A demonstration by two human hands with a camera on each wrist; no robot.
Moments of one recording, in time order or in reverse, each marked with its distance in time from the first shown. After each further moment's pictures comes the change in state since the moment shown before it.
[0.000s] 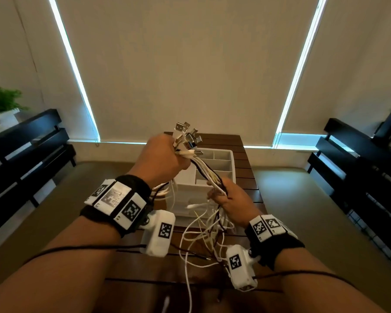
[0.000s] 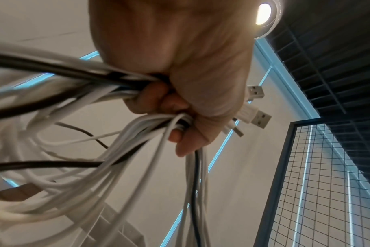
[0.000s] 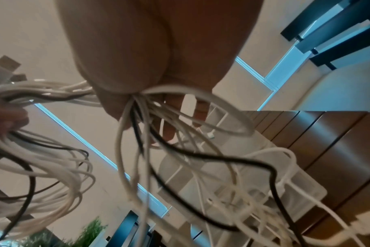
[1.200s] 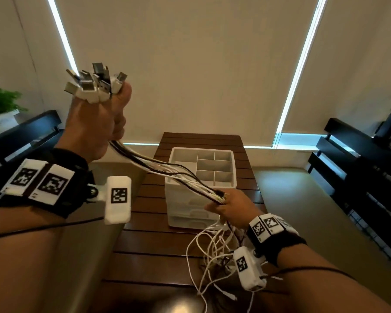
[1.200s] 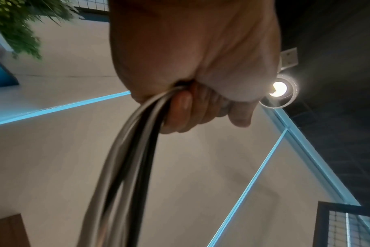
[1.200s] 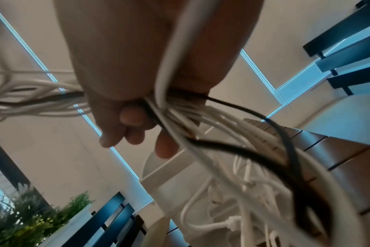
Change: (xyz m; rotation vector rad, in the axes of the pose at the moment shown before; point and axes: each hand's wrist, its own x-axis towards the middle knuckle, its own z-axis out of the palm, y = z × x) left_hand 0.030 -0.039 -0.089 -0.759 0.192 0.064; right_hand -0.001 -0.001 -0.001 -0.157 -0.156 0.078
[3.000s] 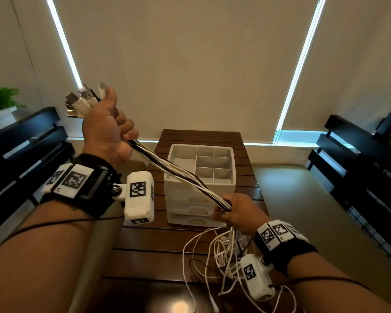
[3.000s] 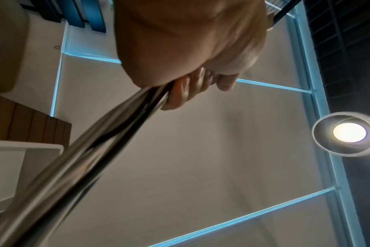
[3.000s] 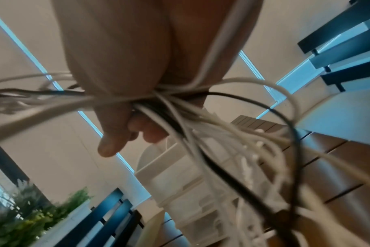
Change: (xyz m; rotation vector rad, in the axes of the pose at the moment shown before) left_hand -0.004 -0.027 0.025 -0.566 0.388 -0.252; right_hand -0.014 0.021 -0.001 -0.027 -0.033 0.042
